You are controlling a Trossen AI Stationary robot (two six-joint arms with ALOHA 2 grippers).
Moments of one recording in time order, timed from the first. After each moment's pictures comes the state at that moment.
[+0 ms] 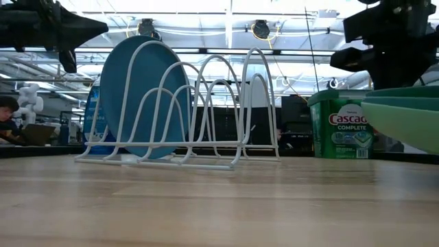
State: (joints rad) left arm -0.37 0.01 0.02 0.33 -0.66 -0.18; right arm 0.31 1.34 0.94 -1.04 0.13 -0.03
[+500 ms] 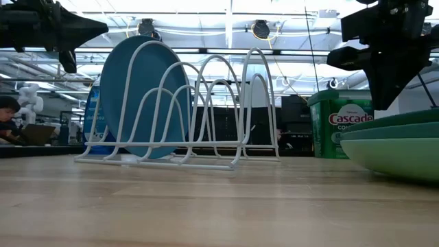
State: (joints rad) left arm -0.37 0.01 0.02 0.33 -0.66 -0.18; right arm 0.31 1.34 0.94 -1.02 0.16 -0.05
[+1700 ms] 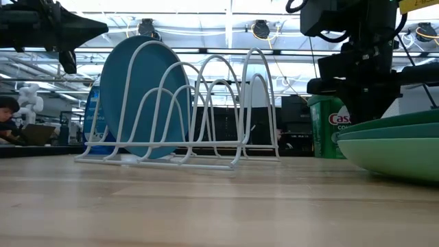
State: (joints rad) left arm -0.37 0.01 0.02 0.33 -0.66 -0.20; right arm 0.20 1.54 0.94 -0.92 0.12 -0.23
